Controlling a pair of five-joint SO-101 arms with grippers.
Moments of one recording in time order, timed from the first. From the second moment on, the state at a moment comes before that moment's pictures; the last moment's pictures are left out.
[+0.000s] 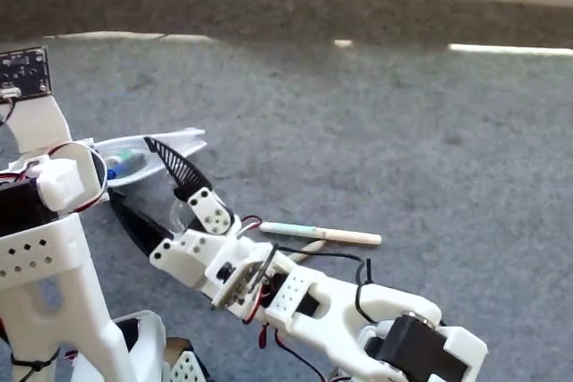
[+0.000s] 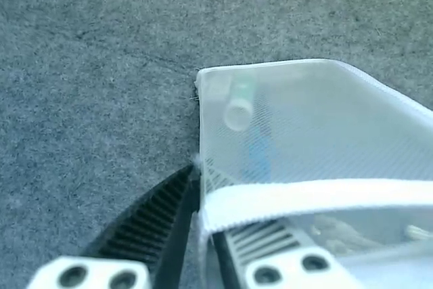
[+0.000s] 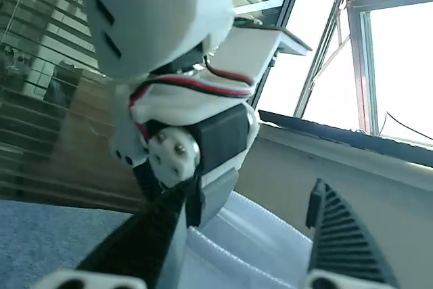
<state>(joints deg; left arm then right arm) -23.3 -38.7 20.7 86.0 2.3 -62.0 -11.7 67.1 -76.2 21.6</state>
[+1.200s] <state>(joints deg) -23.3 -38.7 20.7 86.0 2.3 -50.4 -74.9 72.8 12.2 -8.4</state>
